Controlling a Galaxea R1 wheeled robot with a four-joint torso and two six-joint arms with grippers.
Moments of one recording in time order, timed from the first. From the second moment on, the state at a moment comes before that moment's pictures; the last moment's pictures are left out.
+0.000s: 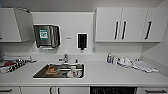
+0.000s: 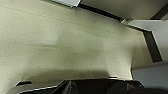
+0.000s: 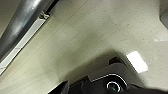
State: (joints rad) left arm 1.47 2.79 -2.27 -0.06 -0.18 0.00; right arm -1.27 2.41 -2.12 0.58 -0.25 0.11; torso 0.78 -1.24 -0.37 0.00
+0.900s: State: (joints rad) left arm 1.47 2.81 -2.35 -0.06 -0.18 0.00; right arm -1.34 2.62 -2.38 0.58 -0.25 -0.15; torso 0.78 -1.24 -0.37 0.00
